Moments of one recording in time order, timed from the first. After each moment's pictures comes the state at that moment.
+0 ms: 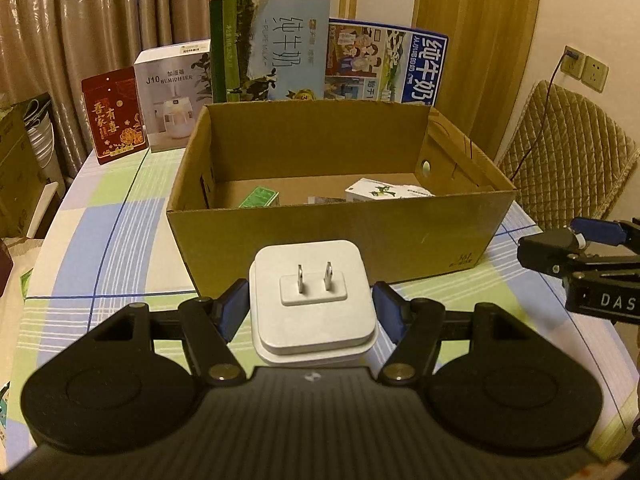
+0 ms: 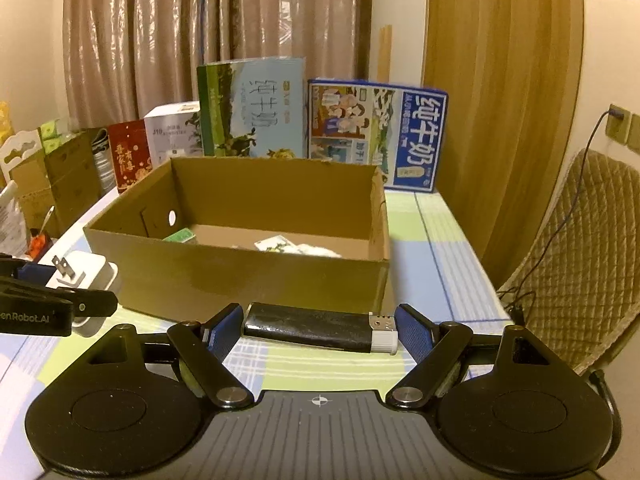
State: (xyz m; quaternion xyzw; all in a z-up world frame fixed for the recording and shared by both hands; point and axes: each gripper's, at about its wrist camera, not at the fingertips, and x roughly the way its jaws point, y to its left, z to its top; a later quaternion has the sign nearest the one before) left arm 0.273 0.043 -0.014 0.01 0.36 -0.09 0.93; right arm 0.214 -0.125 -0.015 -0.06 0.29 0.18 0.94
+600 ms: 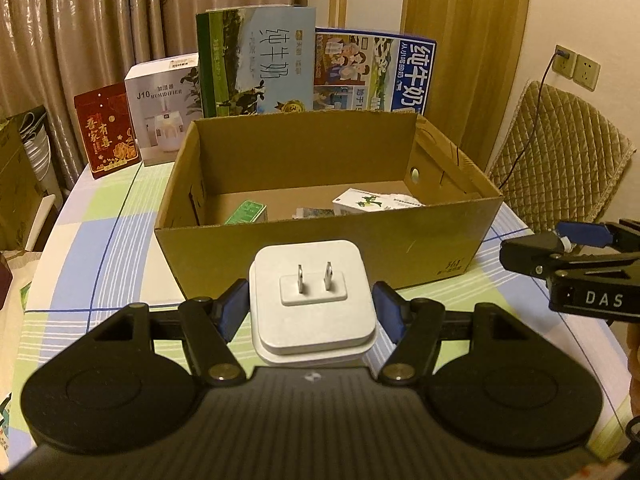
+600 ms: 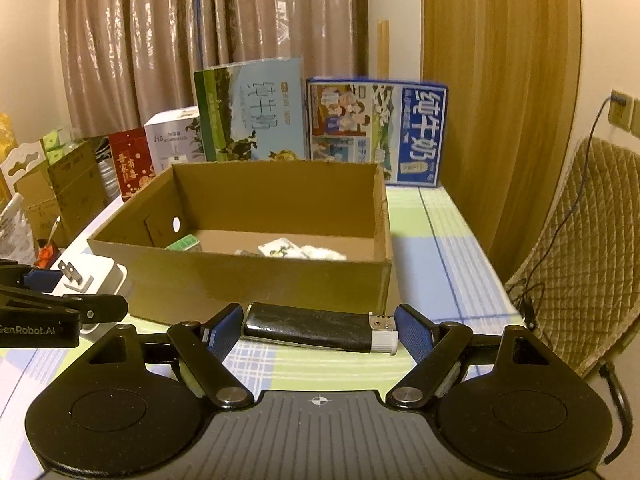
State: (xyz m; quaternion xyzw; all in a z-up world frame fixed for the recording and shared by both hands) left arm 0.270 0.032 -0.004 0.02 0.35 -0.10 0.93; right arm 0.220 -0.128 -0.008 -0.05 0.29 0.19 0.94
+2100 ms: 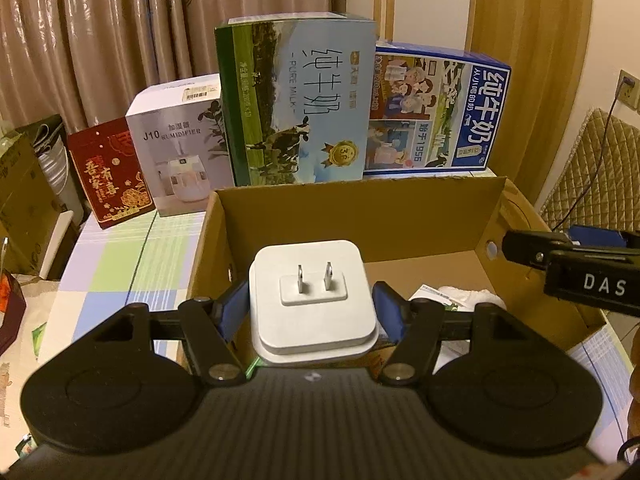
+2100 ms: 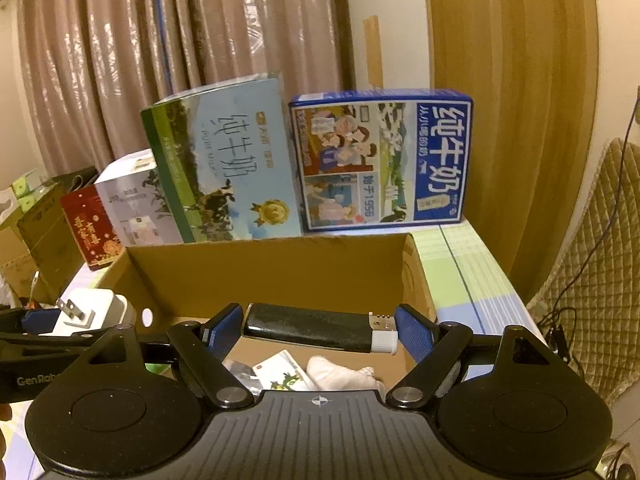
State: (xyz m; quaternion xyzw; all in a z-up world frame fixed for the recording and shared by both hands) left arm 0.418 0.042 0.007 0.03 0.35 -0.05 0.93; right arm 0.371 -0.072 0.008 0.01 0.30 0.17 0.94
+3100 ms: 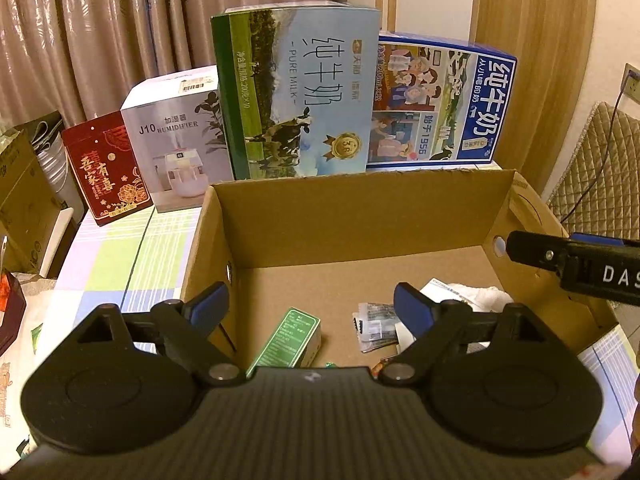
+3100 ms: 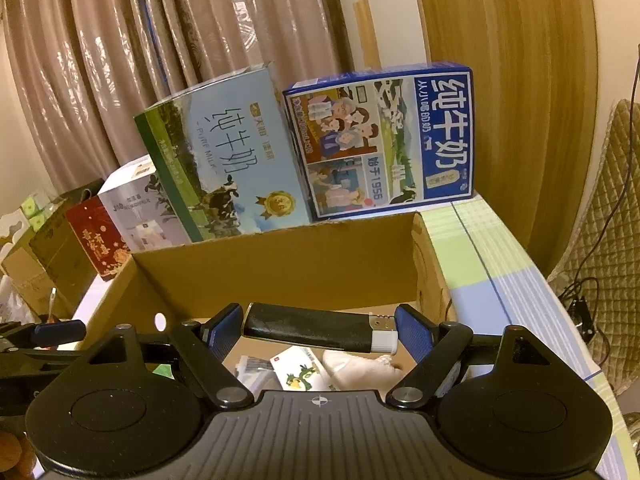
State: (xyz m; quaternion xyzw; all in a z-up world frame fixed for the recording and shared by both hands) left arm 0.428 0.041 -0.001 0.03 0.36 -0.04 0.93; right arm 0.382 -0.080 0.000 0.06 0.33 0.19 0.92
